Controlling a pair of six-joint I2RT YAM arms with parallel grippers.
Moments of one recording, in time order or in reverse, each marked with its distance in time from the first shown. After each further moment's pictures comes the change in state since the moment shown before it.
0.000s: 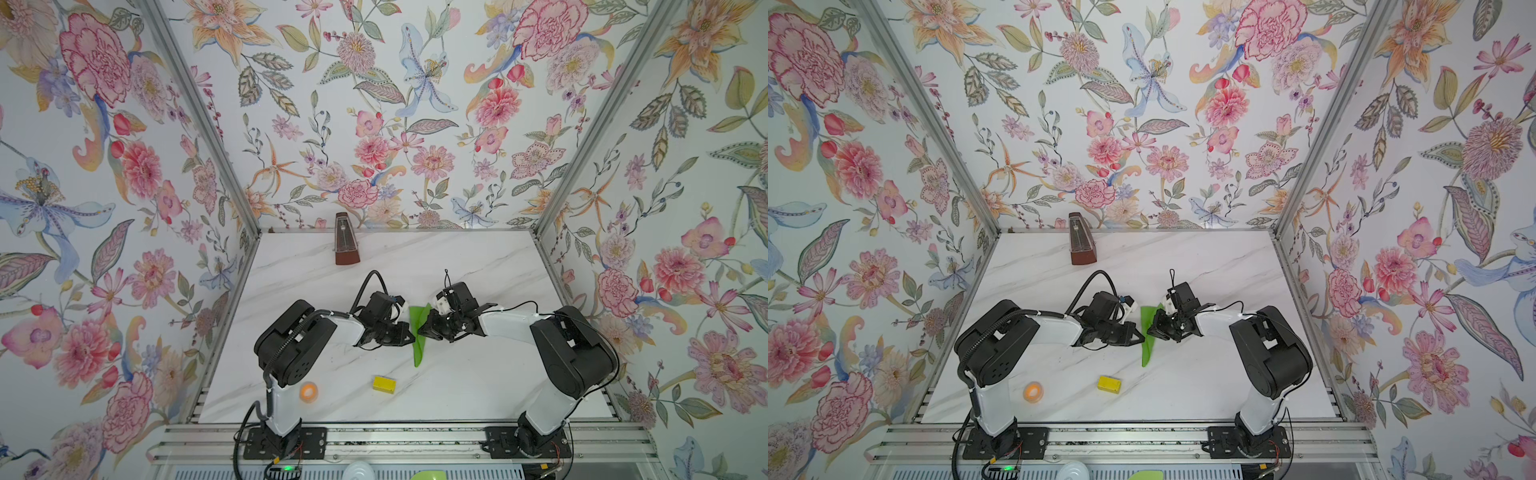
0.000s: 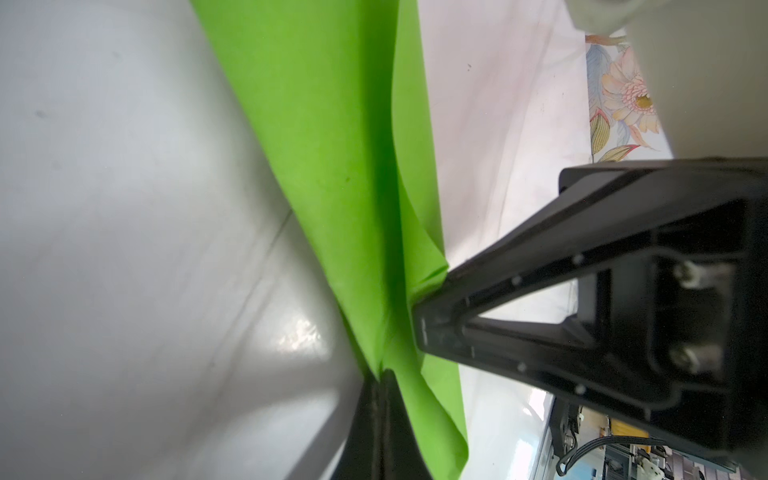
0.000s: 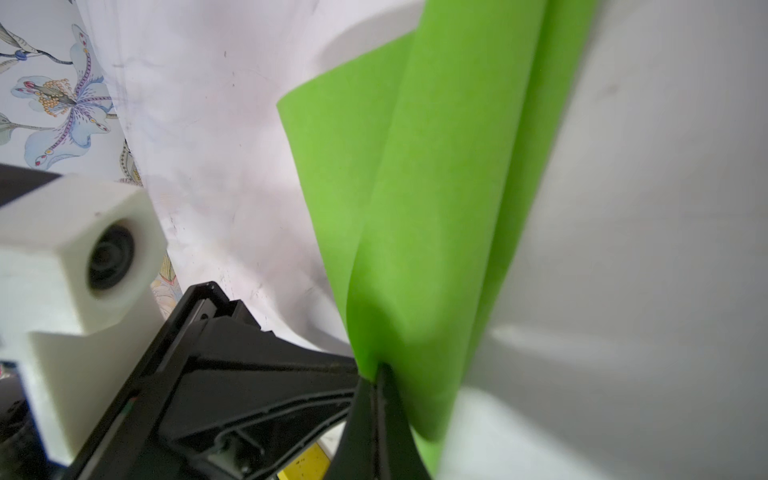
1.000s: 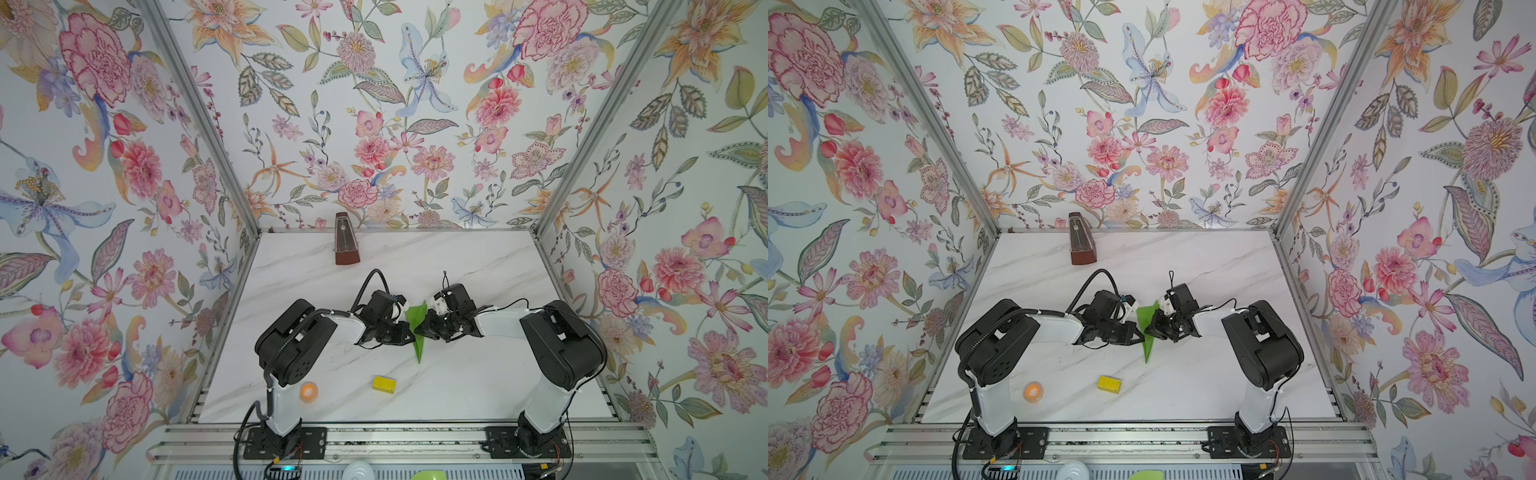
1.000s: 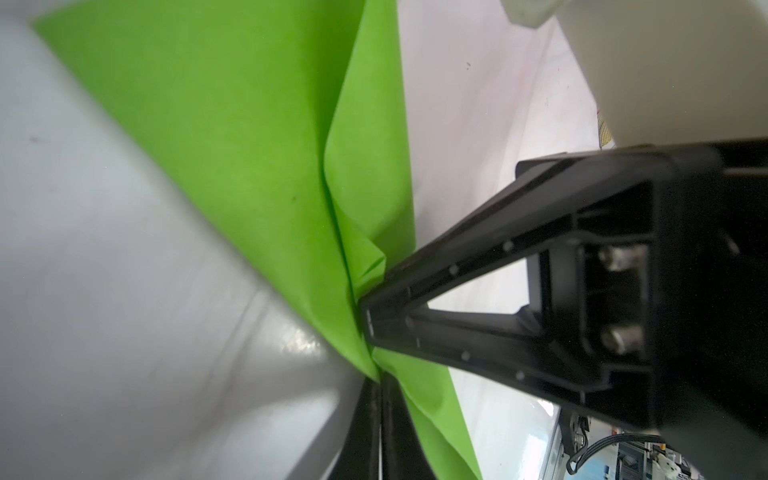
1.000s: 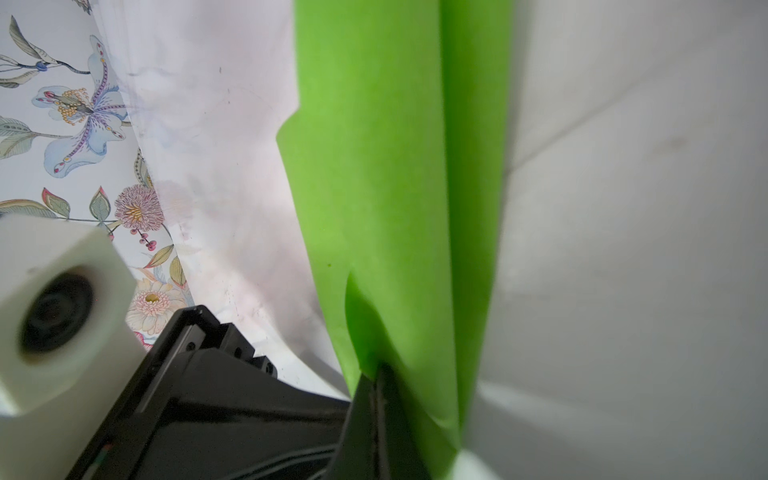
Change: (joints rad) left arm 0.006 0.001 0.024 -0.045 -0.010 0.042; right arm 0.002 0.060 -0.017 0.113 -0.024 0.027
